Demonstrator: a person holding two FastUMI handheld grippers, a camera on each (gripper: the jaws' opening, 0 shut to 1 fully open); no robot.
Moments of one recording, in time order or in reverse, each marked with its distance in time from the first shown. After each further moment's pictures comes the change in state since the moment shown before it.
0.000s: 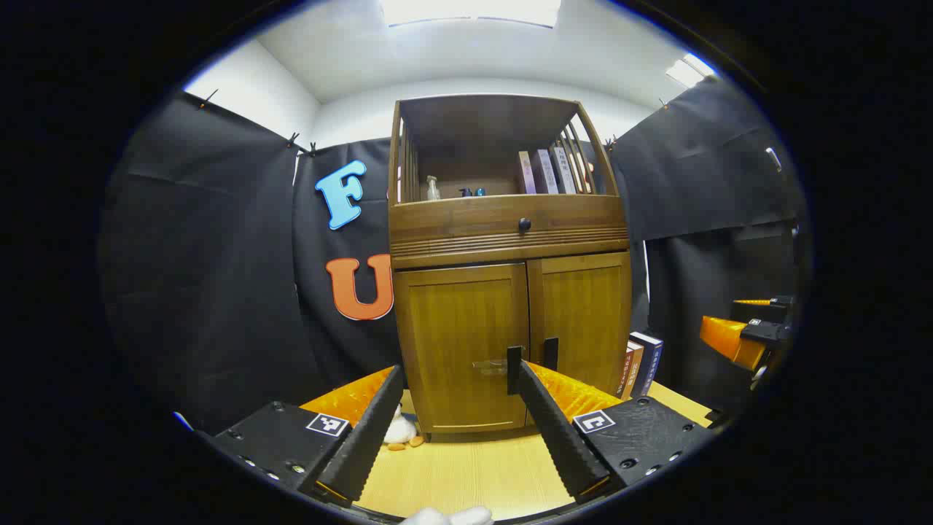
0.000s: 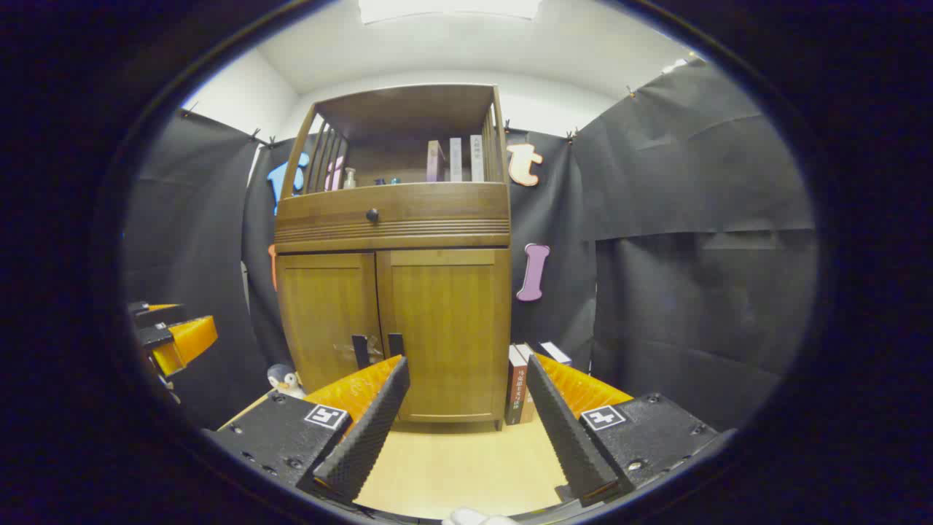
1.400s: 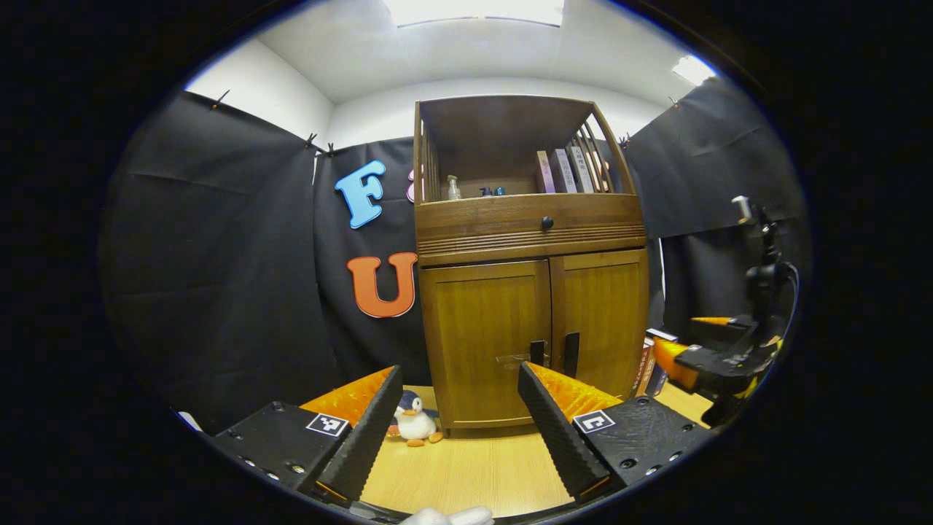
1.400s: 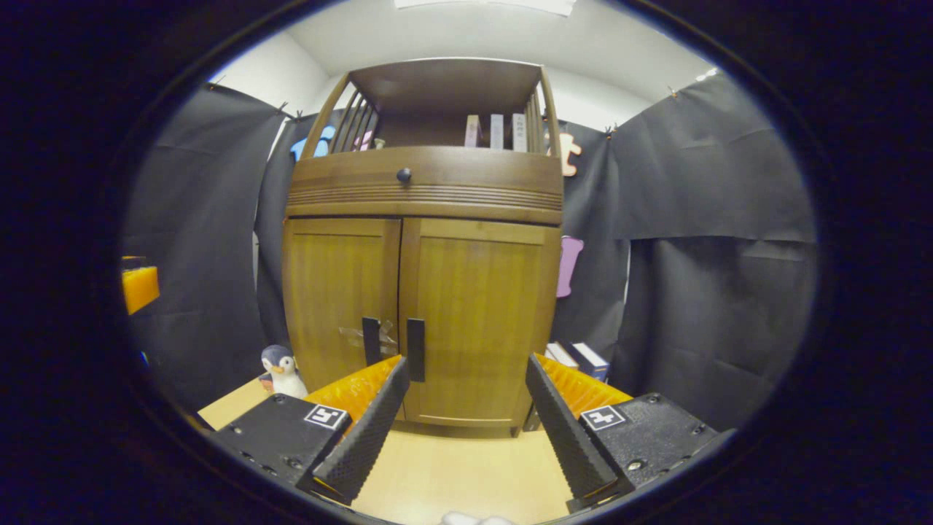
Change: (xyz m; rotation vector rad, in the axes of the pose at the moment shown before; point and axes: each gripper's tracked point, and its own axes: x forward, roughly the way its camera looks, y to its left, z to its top) left arm -0.021 0.031 -0.010 0.005 0.020 0.075; right arm 0.097 0.058 -0.045 -0.083 0.040 0.074
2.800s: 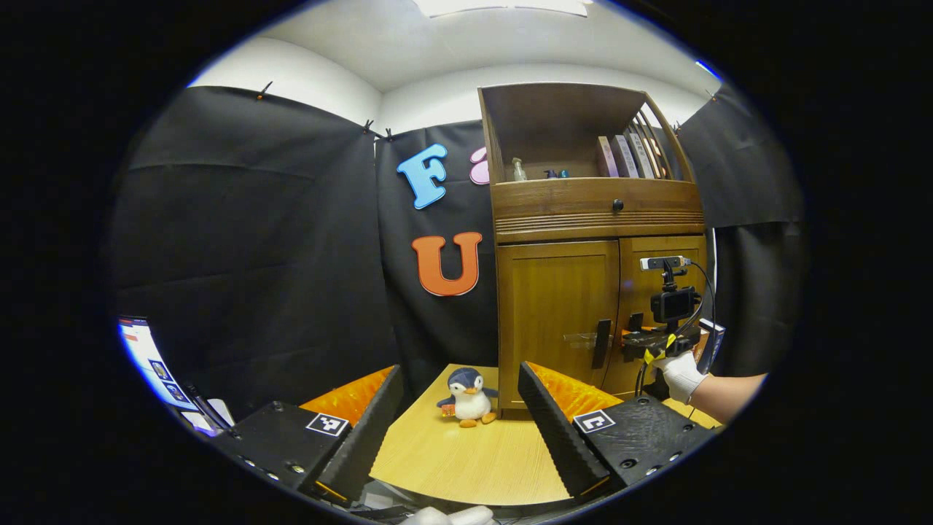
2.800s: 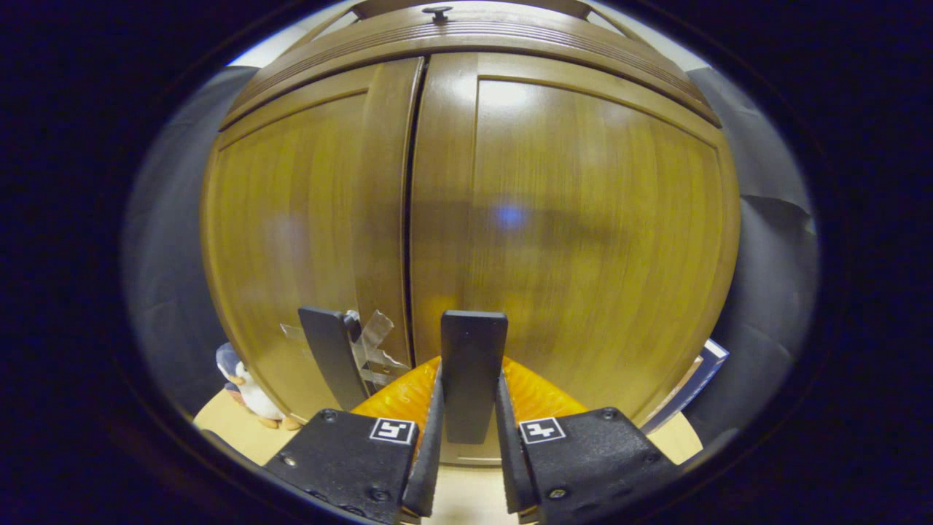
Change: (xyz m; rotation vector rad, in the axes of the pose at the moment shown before) left arm -0.034 0.071 -0.030 -0.028 0.083 0.214; right arm 0.245 0.069 -0.067 0.023 0.174 0.035
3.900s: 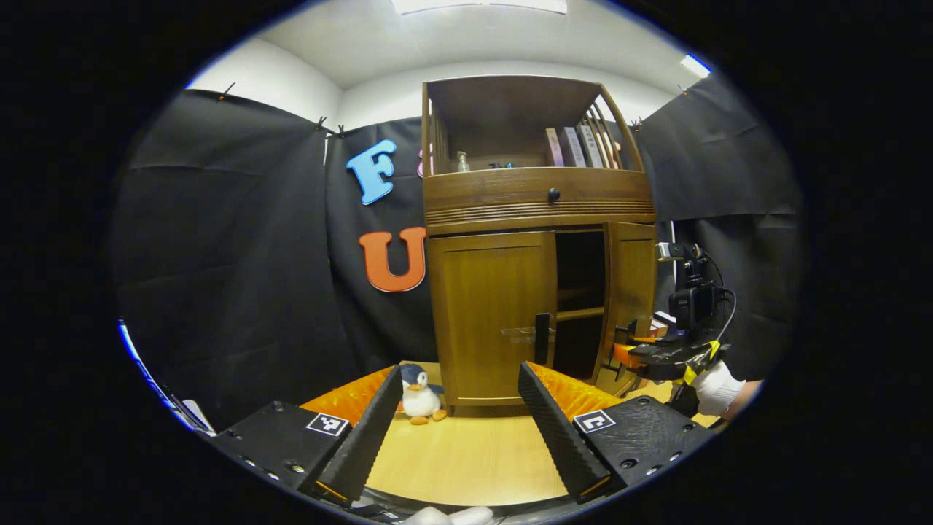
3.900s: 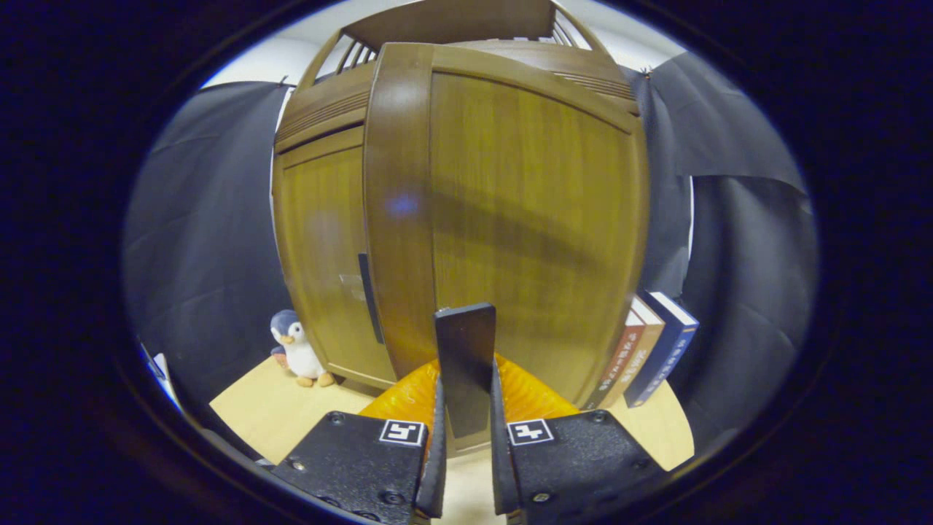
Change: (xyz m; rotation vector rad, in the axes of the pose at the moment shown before) left arm 0.008 -0.098 -0.006 0.020 0.003 -0.189; right arm -0.144 -0.065 -0.044 0.016 0.064 0.139
